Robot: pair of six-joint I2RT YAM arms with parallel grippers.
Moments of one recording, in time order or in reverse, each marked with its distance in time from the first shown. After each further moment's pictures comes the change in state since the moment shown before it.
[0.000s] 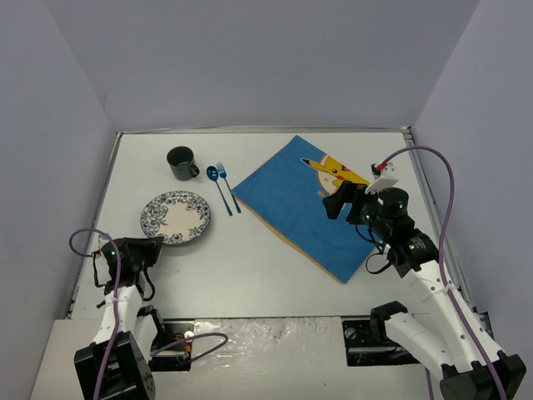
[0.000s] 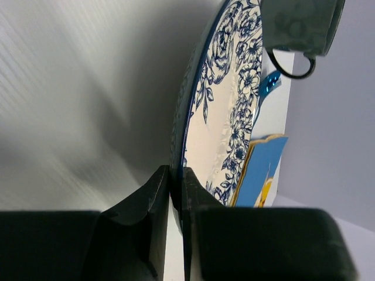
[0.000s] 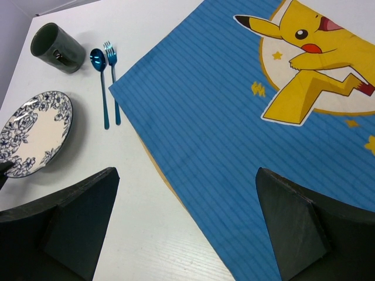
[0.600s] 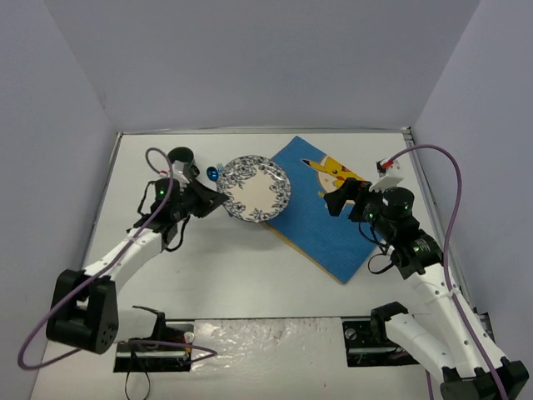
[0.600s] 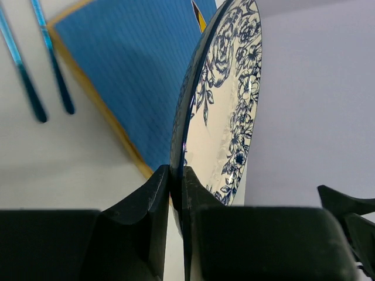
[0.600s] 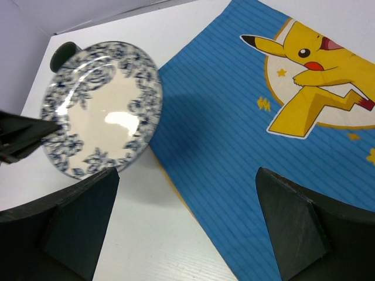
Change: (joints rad) left arm -0.590 0.414 0.525 0.062 0.077 0.128; right arm 0.000 -0.016 0.035 0.002 0.002 0.017
